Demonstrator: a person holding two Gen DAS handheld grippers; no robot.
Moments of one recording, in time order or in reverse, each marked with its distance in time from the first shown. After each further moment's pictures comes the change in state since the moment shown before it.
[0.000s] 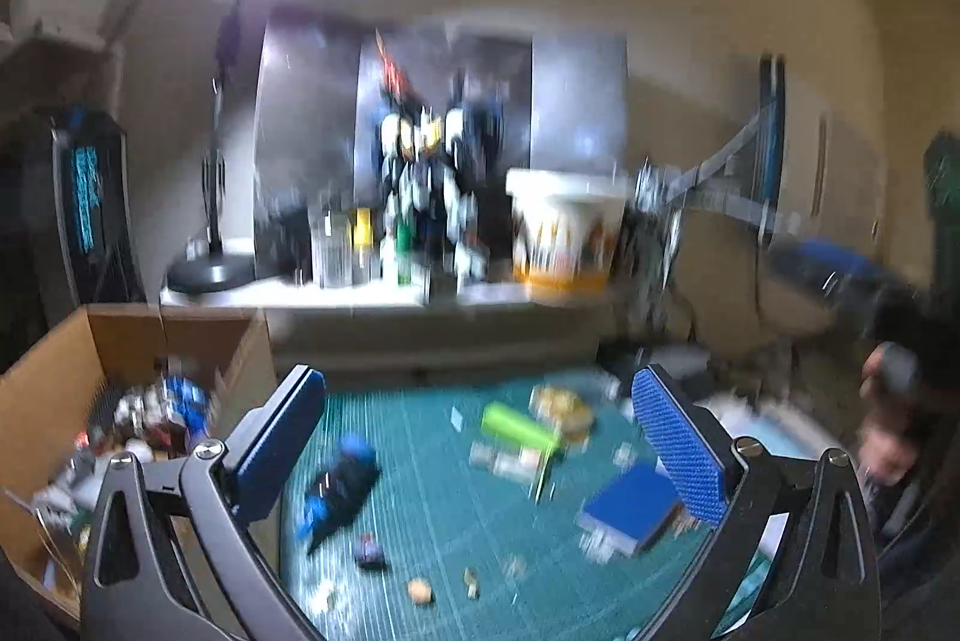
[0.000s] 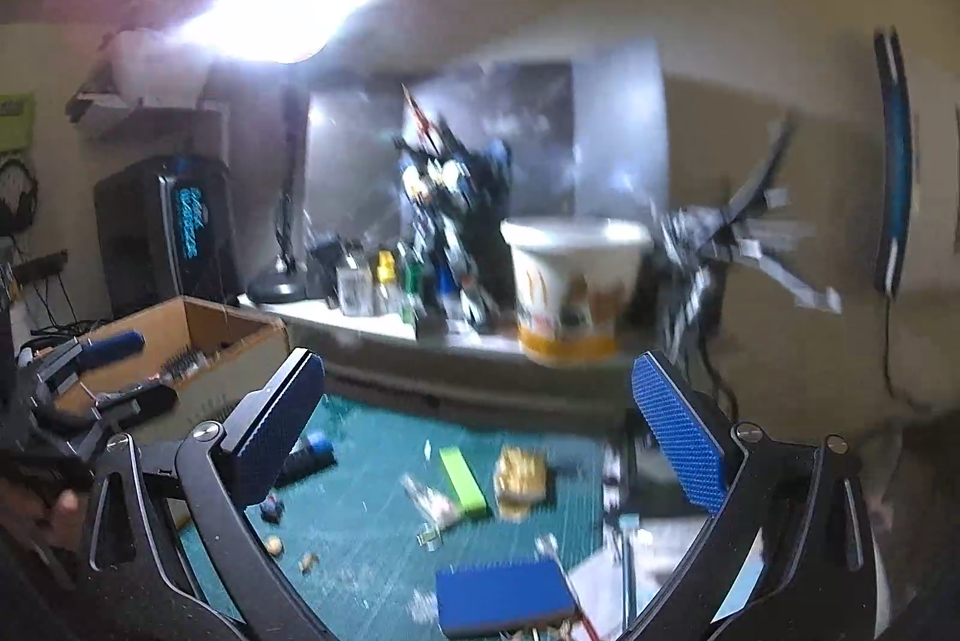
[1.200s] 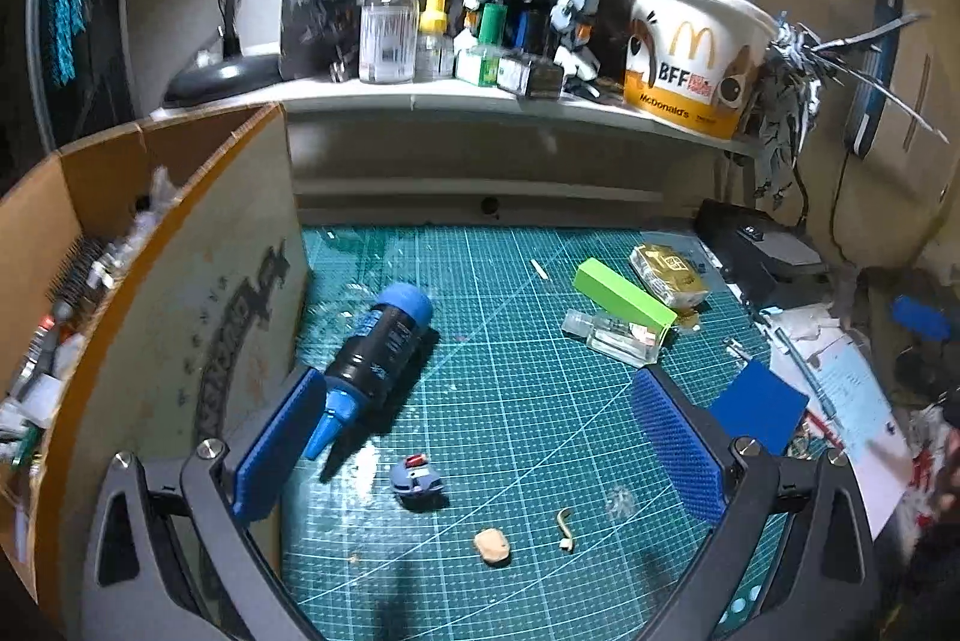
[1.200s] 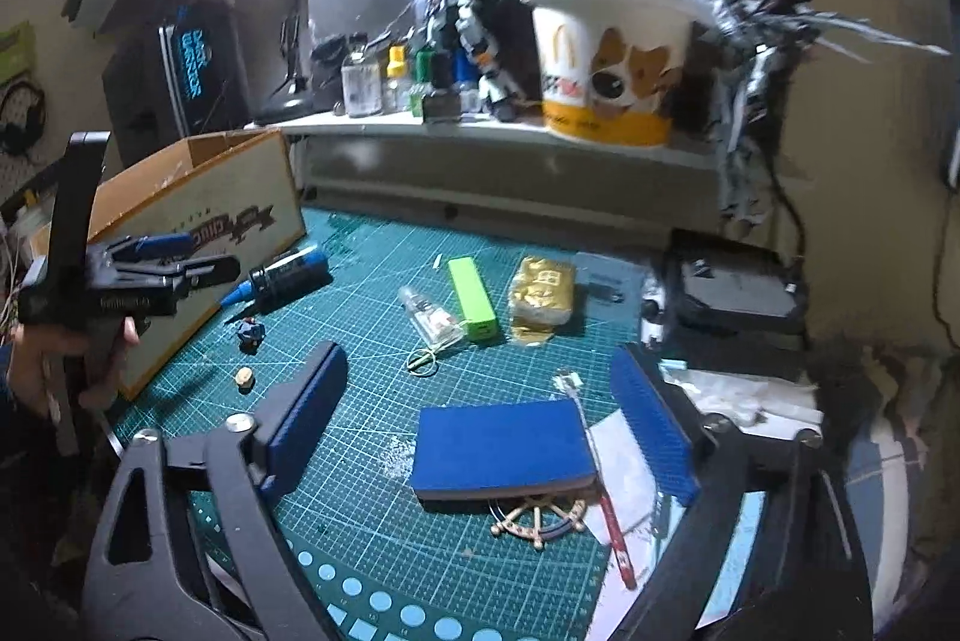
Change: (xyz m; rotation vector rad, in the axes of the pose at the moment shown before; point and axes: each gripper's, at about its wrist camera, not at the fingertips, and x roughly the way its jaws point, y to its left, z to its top) left arm 0.107 0.052 -0.041 -0.113 0.363 0.084; right arm 0.076 -0.023 -0.075 -0.038 0.375 0.187
